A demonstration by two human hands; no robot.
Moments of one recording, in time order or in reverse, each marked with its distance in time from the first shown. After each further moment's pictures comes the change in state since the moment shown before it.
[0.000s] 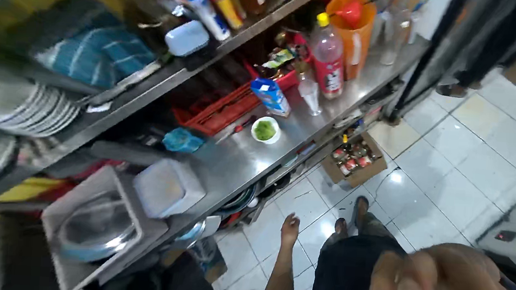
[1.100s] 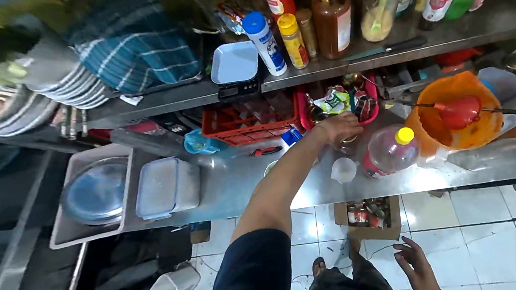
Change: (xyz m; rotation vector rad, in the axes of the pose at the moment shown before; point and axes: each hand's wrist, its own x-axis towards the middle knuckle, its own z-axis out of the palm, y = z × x) left_hand 0.444 0.554 -0.065 1.353 -0.233 1.126; right_hand -0.059 0.043 -0.497 -0.832 0.596 0.871
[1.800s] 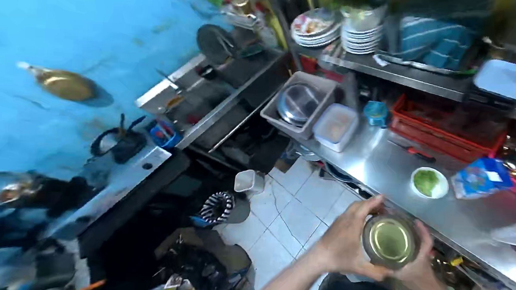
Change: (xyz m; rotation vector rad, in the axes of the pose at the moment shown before) left_hand -0.501 0.396 -0.030 -0.856 1.209 -0.963; right_hand -0.030 -0.184 0.381 0.023 -0.667 -0.854
